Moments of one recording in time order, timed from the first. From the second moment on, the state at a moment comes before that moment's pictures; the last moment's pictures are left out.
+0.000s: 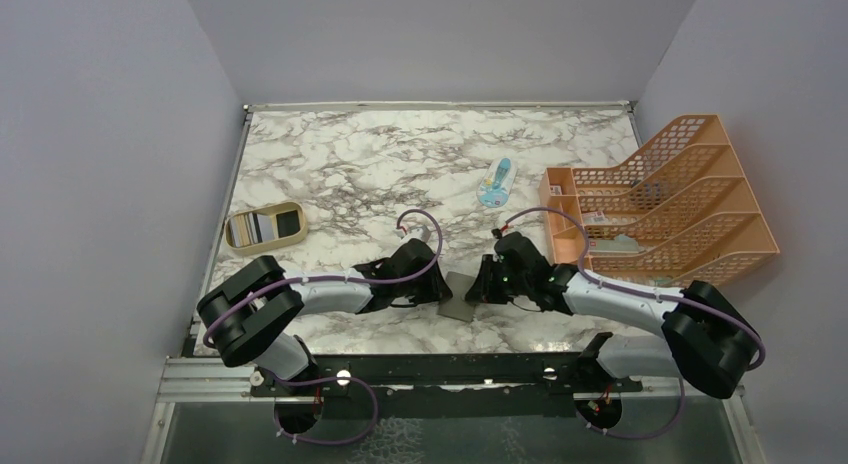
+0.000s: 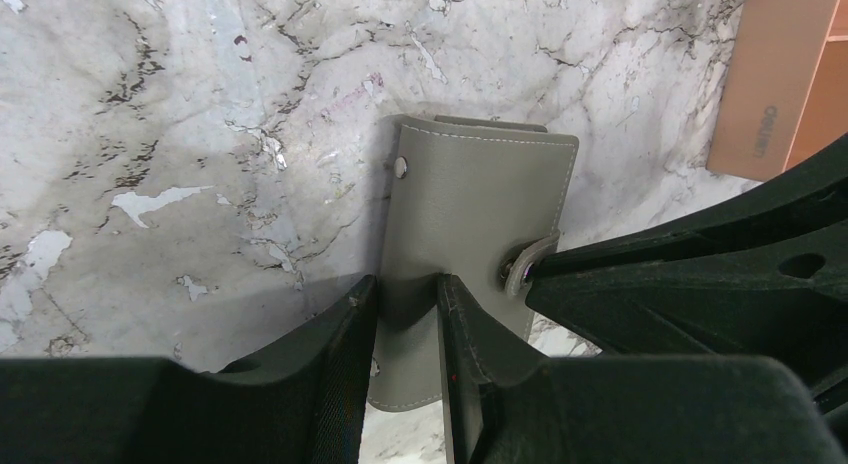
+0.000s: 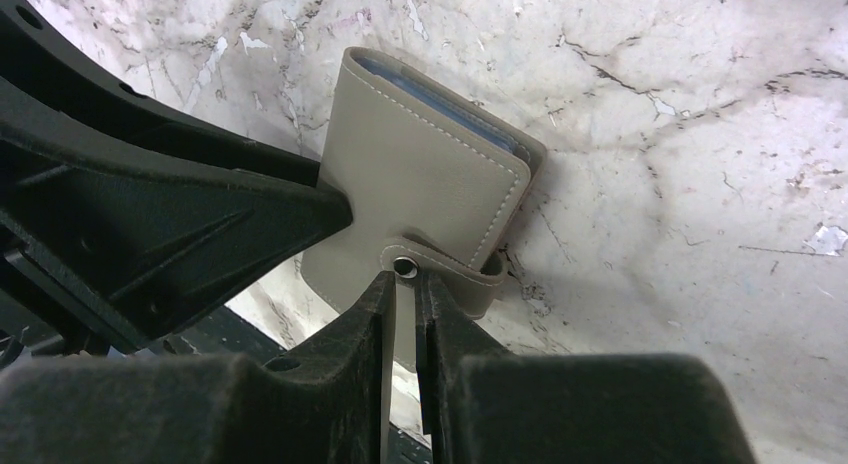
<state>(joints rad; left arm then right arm) -0.94 1.50 0.57 0.13 0.03 -1.02 0.79 1.24 0.48 -0.07 -0.13 0.82</state>
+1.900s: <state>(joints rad) -0.95 1.49 0.53 0.22 0.03 -1.00 0.82 1.52 0.79 -0.42 -0.08 0.77</state>
